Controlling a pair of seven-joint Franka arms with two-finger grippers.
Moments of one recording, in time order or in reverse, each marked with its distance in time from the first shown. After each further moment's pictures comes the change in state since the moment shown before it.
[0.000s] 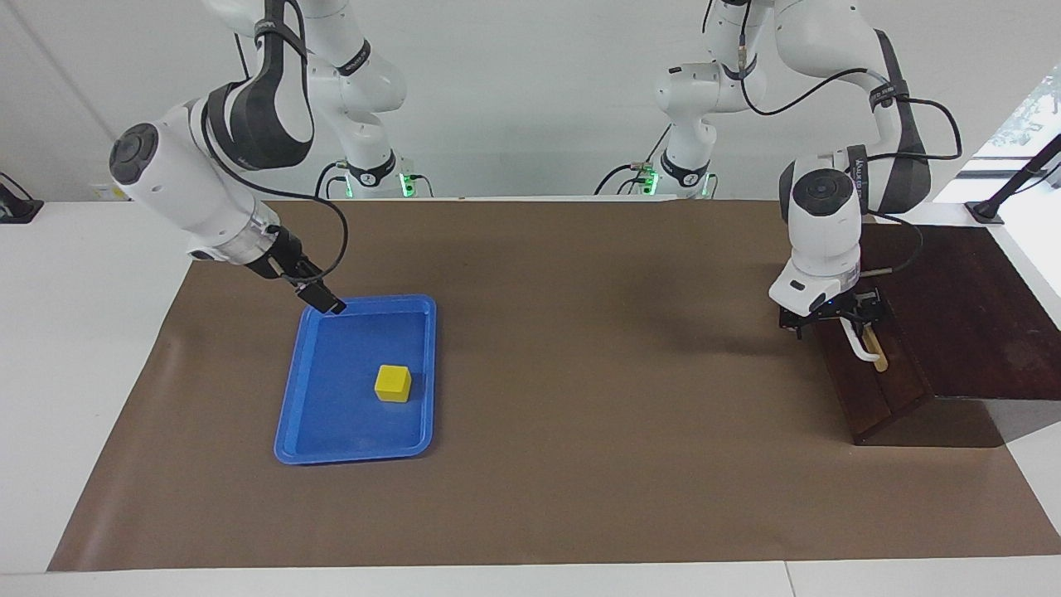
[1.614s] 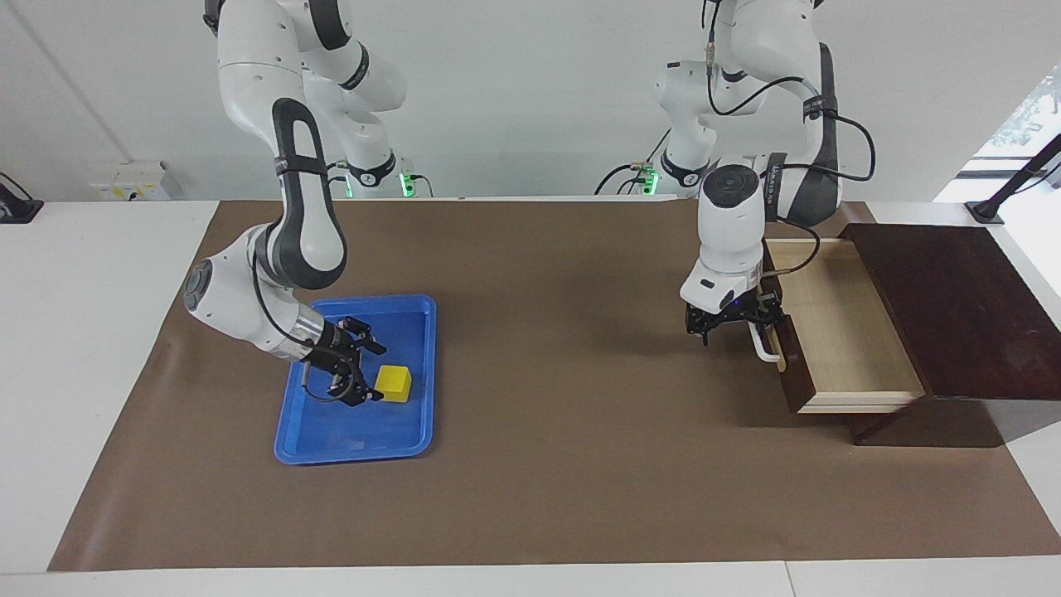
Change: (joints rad) left arm -0.230 0.017 -0.009 0.020 -0.165 -0.016 -0.298; right arm 0.042 0.297 0.014 -0.007 0.276 0.322 0.228
